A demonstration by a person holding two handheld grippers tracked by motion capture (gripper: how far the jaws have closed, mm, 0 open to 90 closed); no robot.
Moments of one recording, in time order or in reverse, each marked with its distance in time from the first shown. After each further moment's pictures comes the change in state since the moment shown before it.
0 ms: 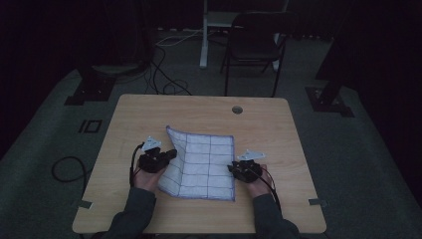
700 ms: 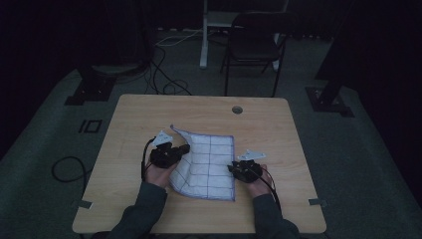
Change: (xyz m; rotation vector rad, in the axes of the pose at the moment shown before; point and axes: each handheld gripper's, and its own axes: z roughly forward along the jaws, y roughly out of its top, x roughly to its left) left arm -0.027 0.024 0.015 -0.042 -0.089 0.027; right arm 0.000 -0.001 0.000 -0.005 0.004 0.005
